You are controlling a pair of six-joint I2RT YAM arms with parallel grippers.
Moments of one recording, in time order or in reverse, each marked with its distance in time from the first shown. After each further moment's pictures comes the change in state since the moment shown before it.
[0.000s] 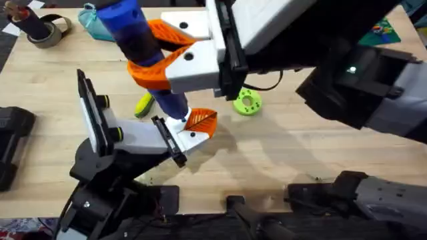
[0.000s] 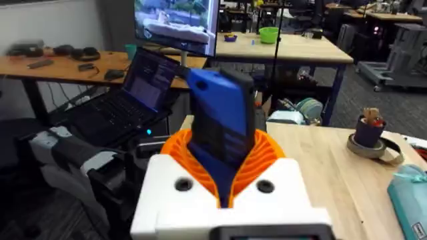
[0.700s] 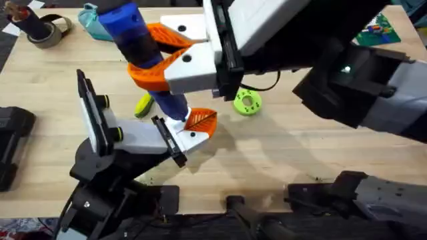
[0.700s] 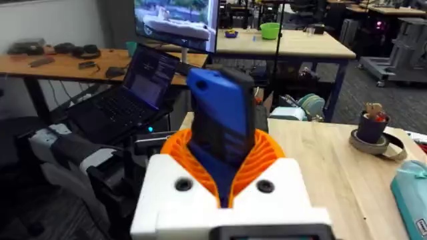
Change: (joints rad) left arm 0.000 0.000 0.000 0.000 -0.003 0.000; right arm 0.000 0.014 0.000 -0.001 -0.004 -0.001
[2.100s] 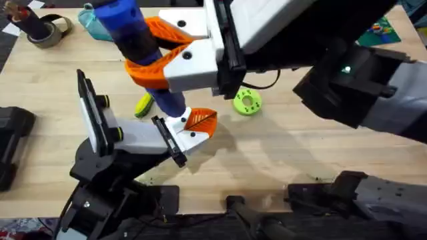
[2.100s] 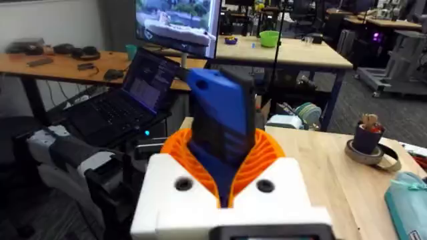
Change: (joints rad) left arm 0.000 0.000 0.000 0.000 0.000 0.000; right arm 0.000 0.000 0.000 0.043 -0.003 -0.001
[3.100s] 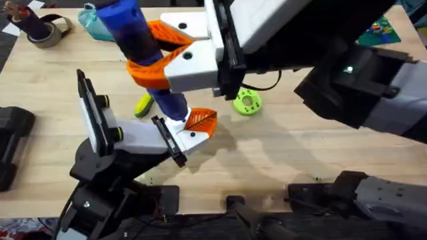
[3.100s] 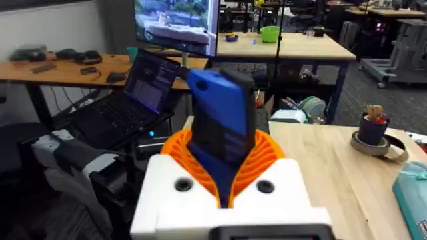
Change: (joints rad) left arm 0.000 0.000 0.000 0.000 0.000 0.000; right arm 0.000 -0.007 0.000 -0.031 0.007 0.029
